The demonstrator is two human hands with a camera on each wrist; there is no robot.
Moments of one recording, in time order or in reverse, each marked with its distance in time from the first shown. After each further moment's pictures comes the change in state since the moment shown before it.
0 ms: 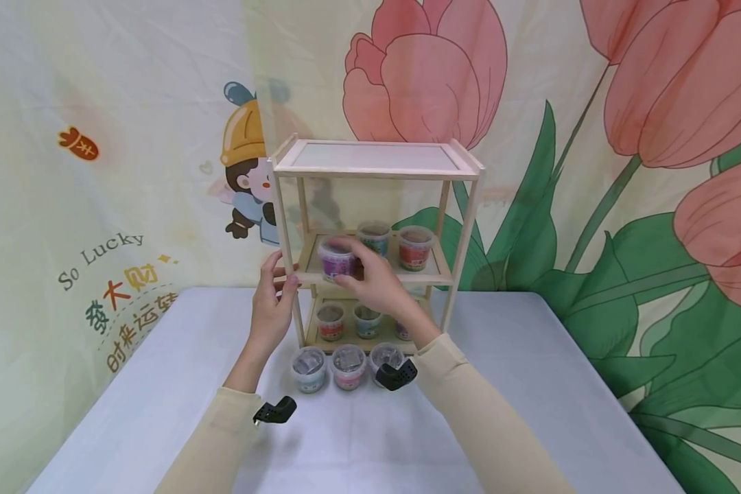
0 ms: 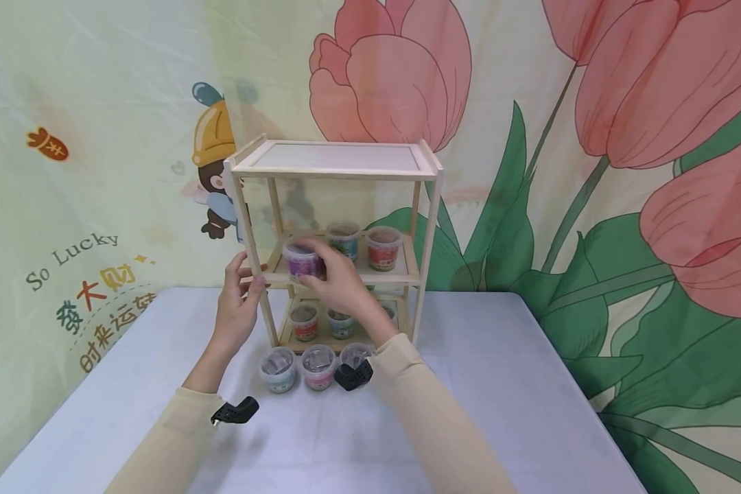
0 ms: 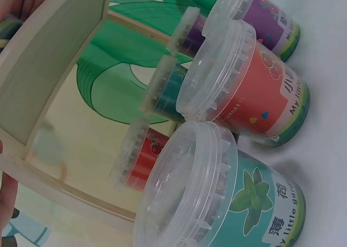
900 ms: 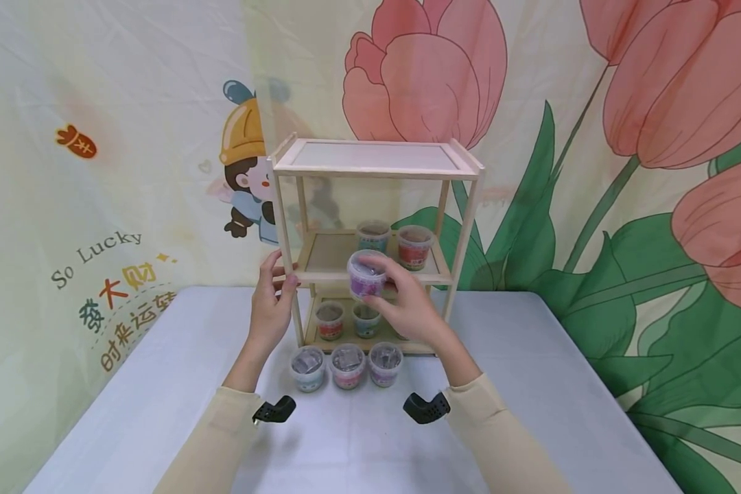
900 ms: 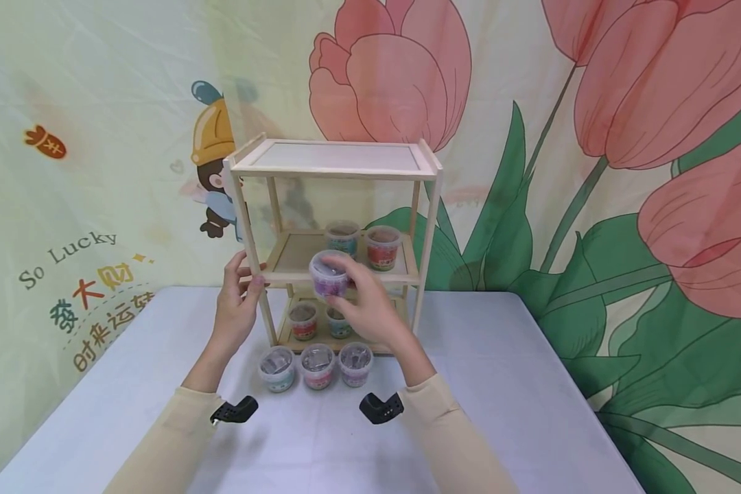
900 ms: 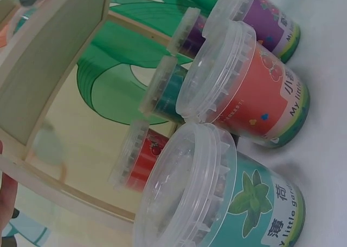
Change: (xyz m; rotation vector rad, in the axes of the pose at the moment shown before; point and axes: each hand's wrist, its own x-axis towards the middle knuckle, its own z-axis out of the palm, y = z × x) left_hand 0.000 -0.001 0.001 -0.012 0.002 -0.021; right_hand -0.059 -0.003 -0.025 0.020 0.061 -0.041
